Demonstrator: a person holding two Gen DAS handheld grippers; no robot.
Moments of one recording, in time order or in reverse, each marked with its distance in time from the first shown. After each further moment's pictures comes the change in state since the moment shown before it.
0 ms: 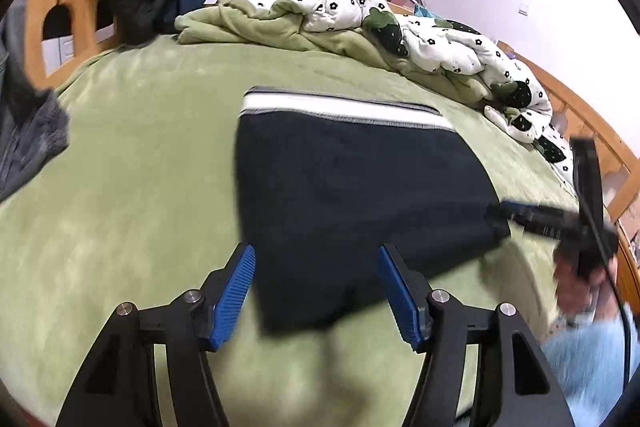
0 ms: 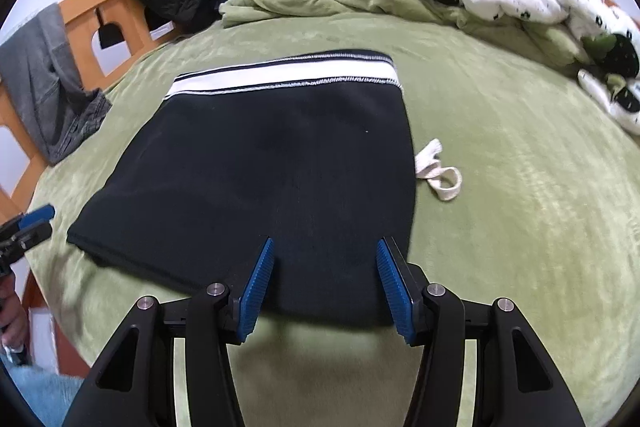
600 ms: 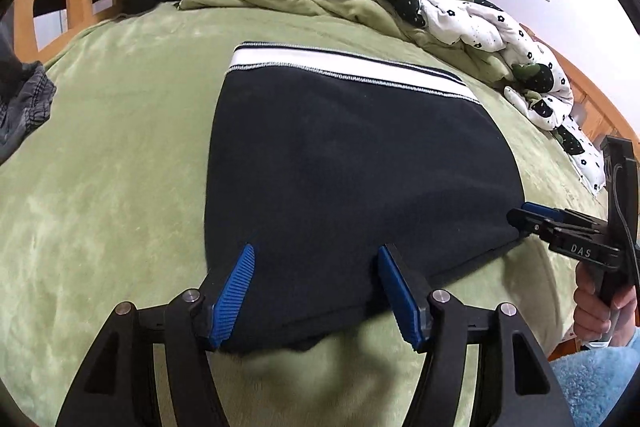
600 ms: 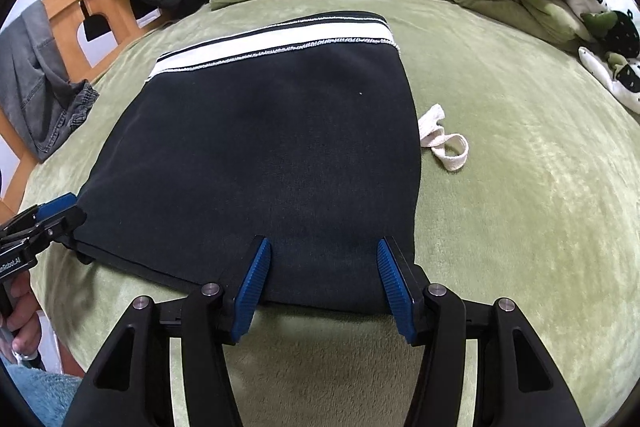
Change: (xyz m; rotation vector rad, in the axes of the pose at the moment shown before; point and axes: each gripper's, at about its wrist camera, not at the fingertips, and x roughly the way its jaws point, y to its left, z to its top) left arm 0.039 -0.015 -0.017 -0.041 0.111 0.042; right arm 0.008 -0.002 -0.010 0.010 0.048 -0.023
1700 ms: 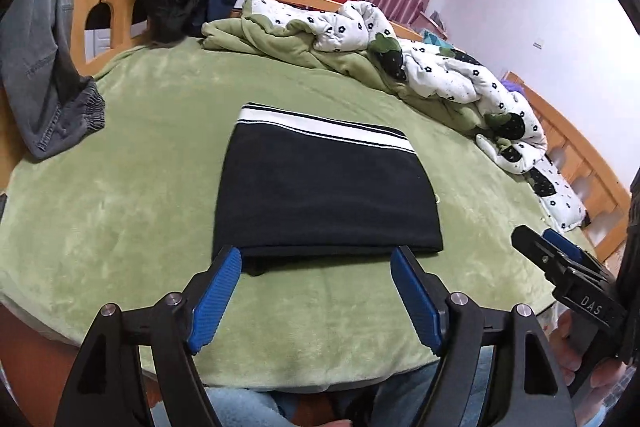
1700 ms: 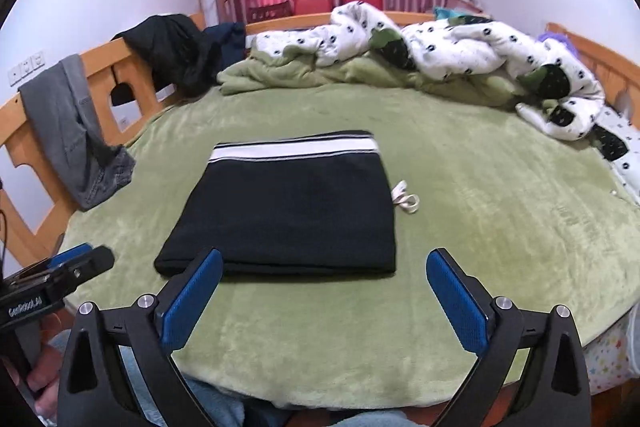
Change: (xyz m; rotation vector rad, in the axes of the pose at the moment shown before) left arm -0.149 -0.046 -0.022 -0.089 -0.145 0.011; right arm -0.184 0.069 -0.043 0.058 -0.296 -0.090
